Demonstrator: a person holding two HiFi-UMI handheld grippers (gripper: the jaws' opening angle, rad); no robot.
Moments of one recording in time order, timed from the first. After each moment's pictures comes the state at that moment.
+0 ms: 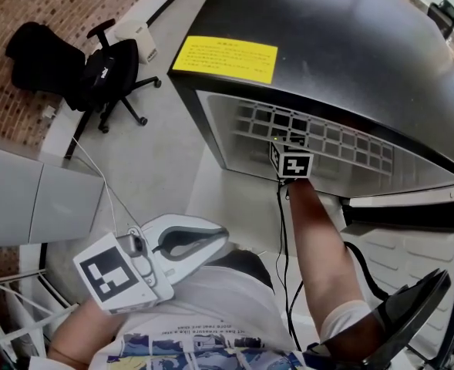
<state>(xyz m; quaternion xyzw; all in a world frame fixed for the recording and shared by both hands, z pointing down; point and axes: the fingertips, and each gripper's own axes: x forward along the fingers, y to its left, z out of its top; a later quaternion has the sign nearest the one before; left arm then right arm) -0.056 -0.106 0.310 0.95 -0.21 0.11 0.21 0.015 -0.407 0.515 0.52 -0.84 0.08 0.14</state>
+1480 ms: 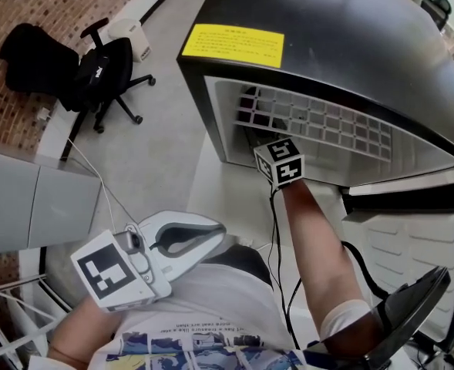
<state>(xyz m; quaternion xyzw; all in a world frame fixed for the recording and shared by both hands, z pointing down) -0.070 -0.095 0.309 0.95 -0.20 0.11 0.21 -0.062 -0.351 0.503 0.38 -0.91 0.07 0.13</state>
